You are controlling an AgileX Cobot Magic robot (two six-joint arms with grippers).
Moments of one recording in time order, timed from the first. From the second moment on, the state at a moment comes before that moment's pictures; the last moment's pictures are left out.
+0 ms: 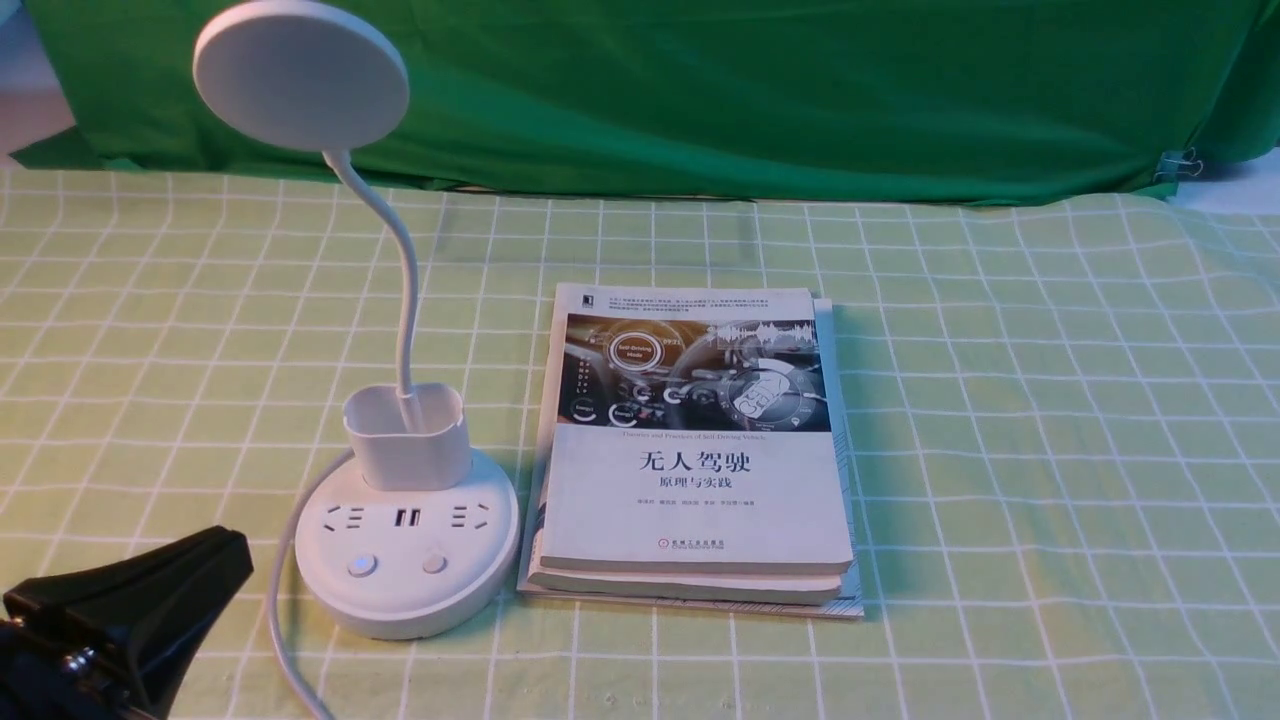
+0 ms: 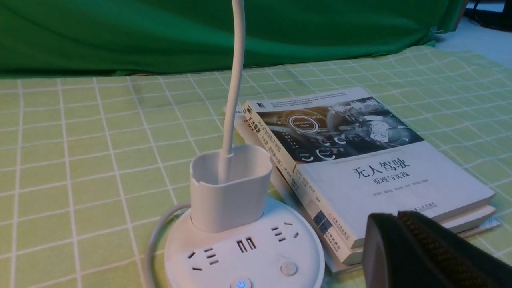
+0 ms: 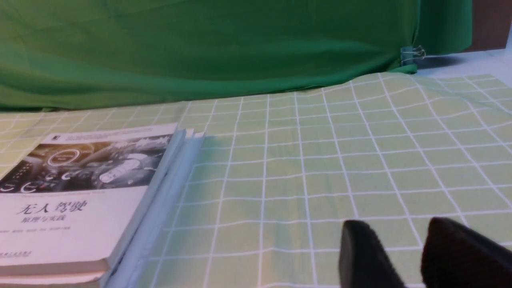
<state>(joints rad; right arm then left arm) 0.09 0.00 0.01 0.05 0.25 0.11 -0.43 0.44 -0.19 -0.04 0.06 0.01</state>
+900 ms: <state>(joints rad) 0.09 0.00 0.01 0.05 0.25 0.11 0.06 0.00 0.01 -0.09 0.23 0.03</state>
